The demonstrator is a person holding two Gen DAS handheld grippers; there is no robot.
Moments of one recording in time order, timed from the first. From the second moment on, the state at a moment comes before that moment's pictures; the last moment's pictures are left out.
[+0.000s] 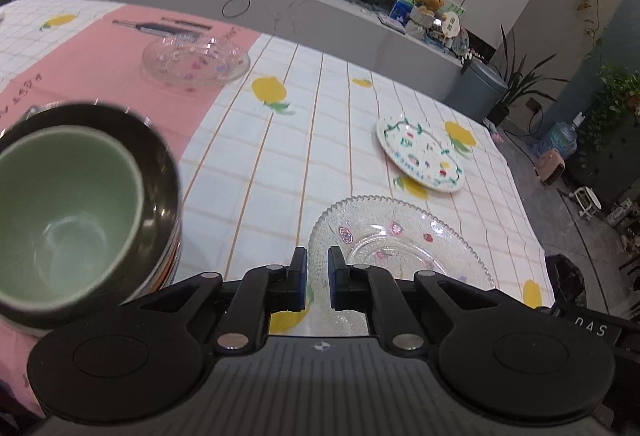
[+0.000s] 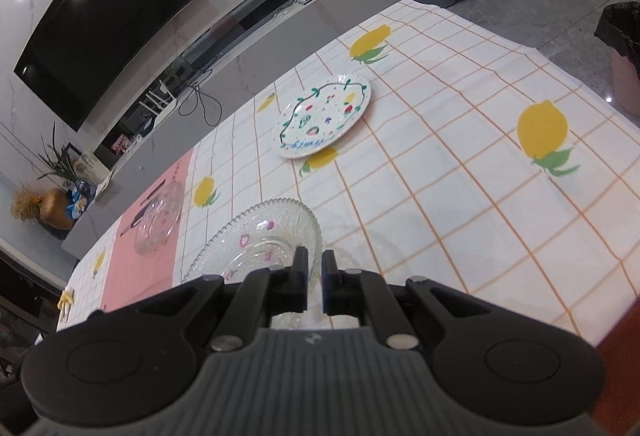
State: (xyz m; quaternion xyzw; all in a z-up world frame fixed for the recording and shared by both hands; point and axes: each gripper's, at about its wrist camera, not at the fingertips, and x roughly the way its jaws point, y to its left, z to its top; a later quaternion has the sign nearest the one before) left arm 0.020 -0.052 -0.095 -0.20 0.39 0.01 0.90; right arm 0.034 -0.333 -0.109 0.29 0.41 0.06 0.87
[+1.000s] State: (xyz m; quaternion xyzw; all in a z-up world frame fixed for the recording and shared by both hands) left arm 0.010 -0.051 -0.127 -0.17 0.44 0.01 0.88; right arm 0.018 -0.328 -0.151 0.28 0.46 0.05 0.84
